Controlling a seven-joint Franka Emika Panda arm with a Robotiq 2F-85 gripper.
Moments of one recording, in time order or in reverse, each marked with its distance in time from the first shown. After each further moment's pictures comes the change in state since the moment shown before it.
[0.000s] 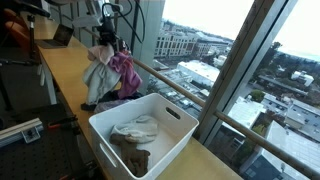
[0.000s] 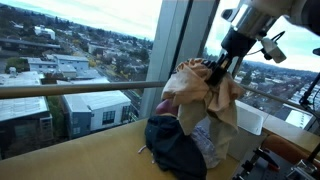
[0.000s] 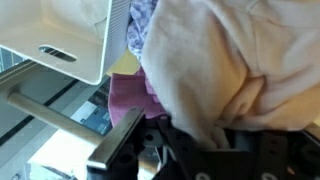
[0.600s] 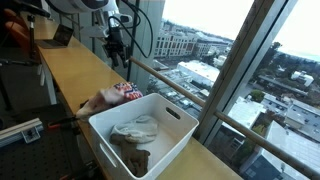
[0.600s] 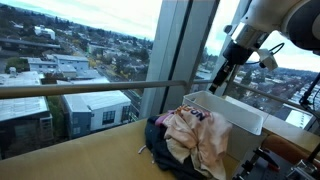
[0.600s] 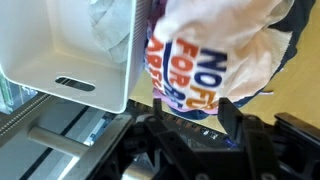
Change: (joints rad) arm -0.035 0.012 -0.081 -0.039 0.024 0.043 -0.006
